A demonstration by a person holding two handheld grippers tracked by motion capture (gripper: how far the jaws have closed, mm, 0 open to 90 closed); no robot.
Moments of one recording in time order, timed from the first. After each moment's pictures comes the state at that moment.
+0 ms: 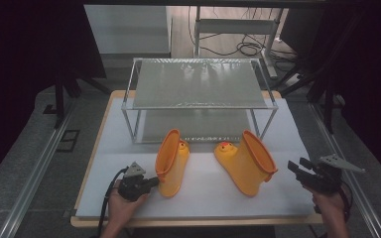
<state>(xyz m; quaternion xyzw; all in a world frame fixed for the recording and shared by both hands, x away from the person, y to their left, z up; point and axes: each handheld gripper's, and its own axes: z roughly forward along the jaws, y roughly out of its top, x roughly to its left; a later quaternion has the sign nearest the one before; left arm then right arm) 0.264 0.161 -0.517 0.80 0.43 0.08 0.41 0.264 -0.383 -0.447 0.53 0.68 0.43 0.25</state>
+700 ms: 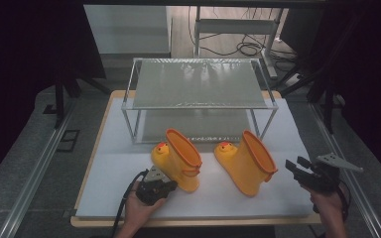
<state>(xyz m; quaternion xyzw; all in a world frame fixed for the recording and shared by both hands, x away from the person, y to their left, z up) 0.259 0.114 -0.520 0.82 0.38 0.06 0.42 0.263 -0.373 -0.440 0.53 0.69 0.44 0.25</state>
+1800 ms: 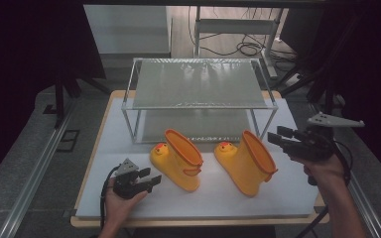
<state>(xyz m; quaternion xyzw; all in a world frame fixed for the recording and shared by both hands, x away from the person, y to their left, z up) 0.264 0.175 -0.505 0.76 0.45 0.09 0.46 0.287 -0.302 -0.313 0.42 0.75 0.49 0.17</state>
